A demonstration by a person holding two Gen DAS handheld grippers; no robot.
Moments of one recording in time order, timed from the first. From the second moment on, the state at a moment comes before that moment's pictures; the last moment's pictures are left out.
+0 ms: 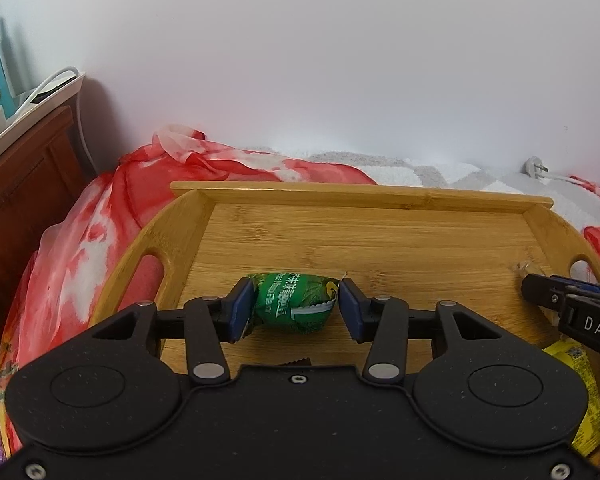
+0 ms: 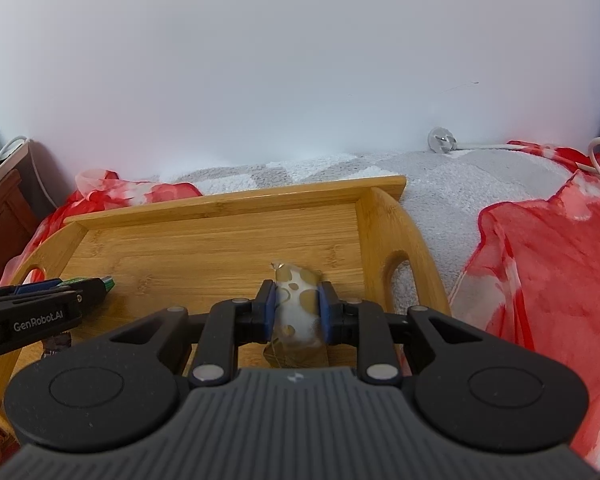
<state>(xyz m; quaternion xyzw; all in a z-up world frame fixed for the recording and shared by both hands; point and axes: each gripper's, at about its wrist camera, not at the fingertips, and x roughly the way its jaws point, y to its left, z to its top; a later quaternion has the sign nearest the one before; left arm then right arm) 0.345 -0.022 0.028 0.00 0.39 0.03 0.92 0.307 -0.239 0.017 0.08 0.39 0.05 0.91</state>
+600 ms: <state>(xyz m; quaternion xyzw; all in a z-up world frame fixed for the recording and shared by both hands) 0.268 -0.039 0.078 0.01 0.34 -0.03 0.94 0.246 -0.244 0.065 0.08 0.36 0.09 0.93</state>
